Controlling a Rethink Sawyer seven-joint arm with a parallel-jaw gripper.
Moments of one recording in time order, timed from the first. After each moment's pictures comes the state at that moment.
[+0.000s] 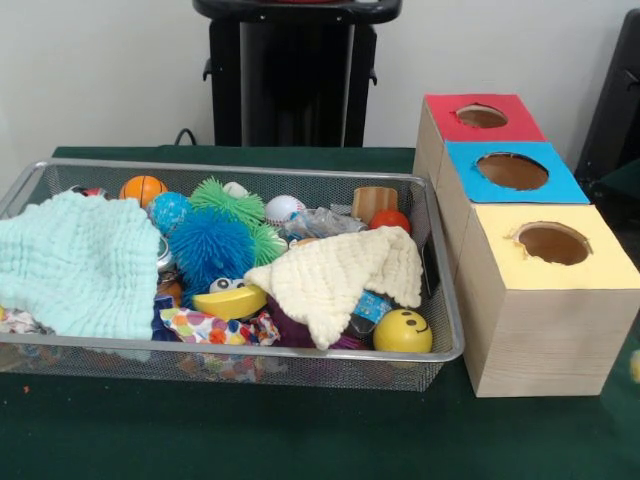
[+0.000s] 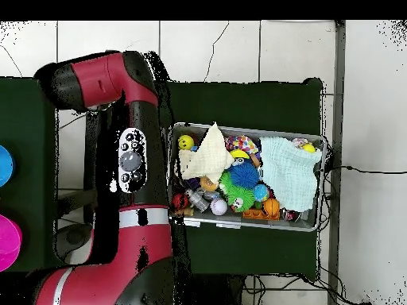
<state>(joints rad) 0.19 -0.11 -0.21 0.46 0.00 0.98 2.36</state>
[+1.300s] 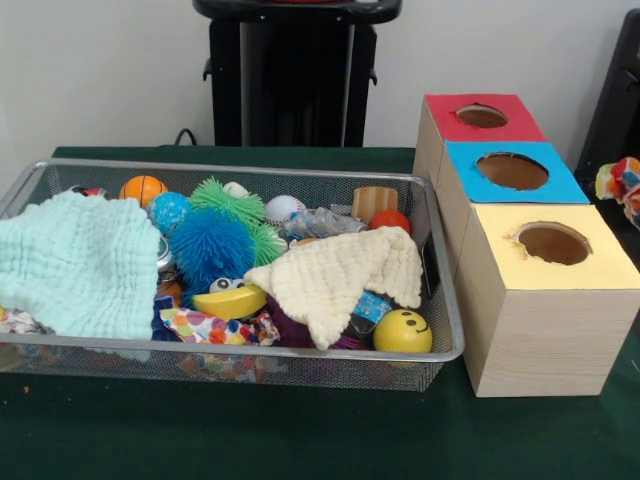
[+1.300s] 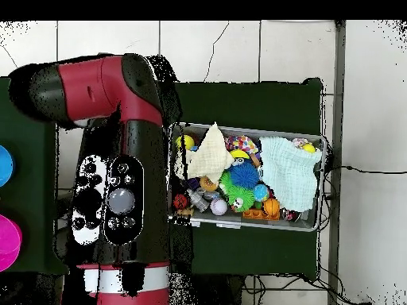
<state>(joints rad) 0.20 -0.42 -0.22 0.79 0.00 1.09 2.36</state>
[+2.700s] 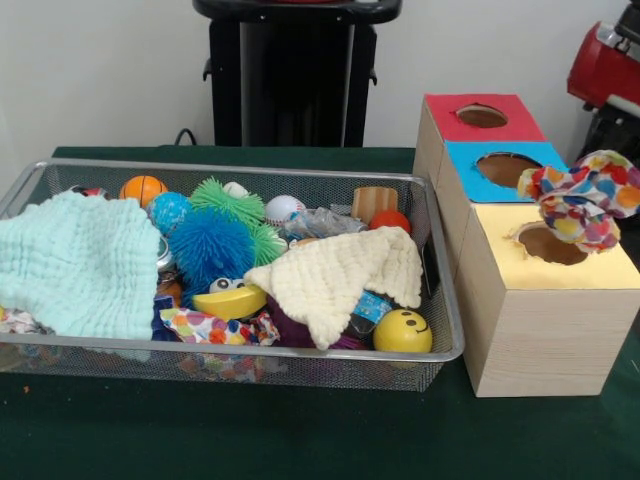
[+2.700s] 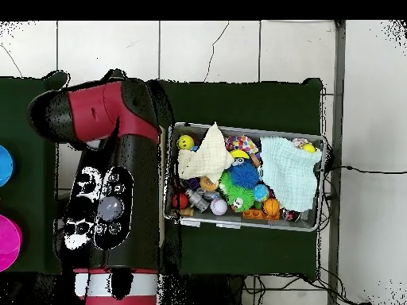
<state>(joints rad) 0.24 -0.41 -0.28 0.91 -0.07 1.09 2.36</state>
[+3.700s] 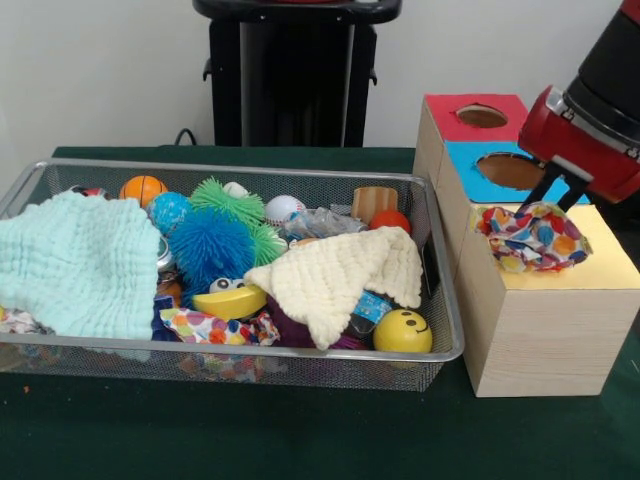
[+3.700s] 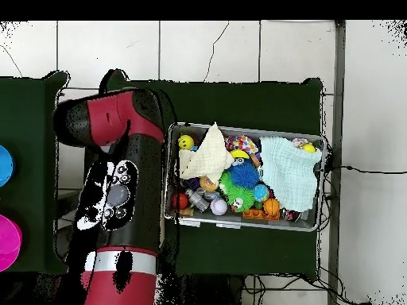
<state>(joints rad) 0.25 -0.31 -0.32 0.90 -0.05 1.09 2.36</state>
